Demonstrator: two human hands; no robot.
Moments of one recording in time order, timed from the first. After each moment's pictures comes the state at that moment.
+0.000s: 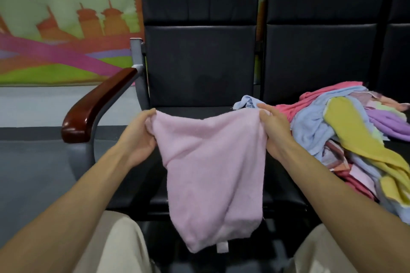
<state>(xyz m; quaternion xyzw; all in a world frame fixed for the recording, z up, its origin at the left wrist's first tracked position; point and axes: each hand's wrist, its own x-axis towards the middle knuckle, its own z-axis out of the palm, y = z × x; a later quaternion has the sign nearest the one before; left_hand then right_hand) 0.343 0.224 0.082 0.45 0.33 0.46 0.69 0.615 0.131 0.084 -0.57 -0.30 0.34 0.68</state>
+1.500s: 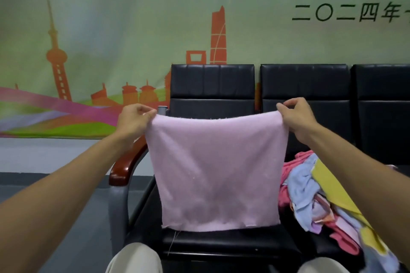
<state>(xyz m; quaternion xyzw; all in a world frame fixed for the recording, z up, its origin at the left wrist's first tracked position) 0.281 0.184 0.260 0.66 0.48 0.55 0.19 0.626 0.070 0.272 -0.67 -0.42 0.06 0.61</state>
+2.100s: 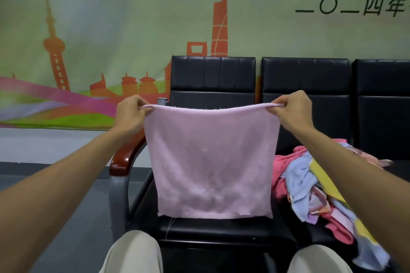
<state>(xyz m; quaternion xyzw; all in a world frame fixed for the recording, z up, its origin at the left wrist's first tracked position) 0.272 0.182 0.254 0.69 0.50 0.51 0.07 0.616 0.072 0.261 -0.68 -0.51 -0.14 0.50</state>
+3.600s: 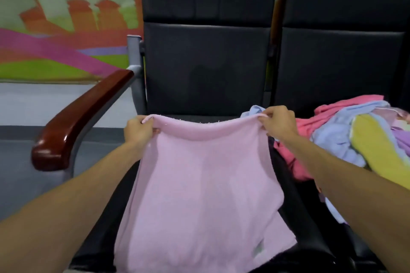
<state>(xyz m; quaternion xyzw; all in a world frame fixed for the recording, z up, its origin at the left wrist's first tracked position) 0.365 0.372 0.037 0.52 0.57 0.48 0.41 0.682 0.250 0.078 -0.80 -0.46 0.04 0.38</state>
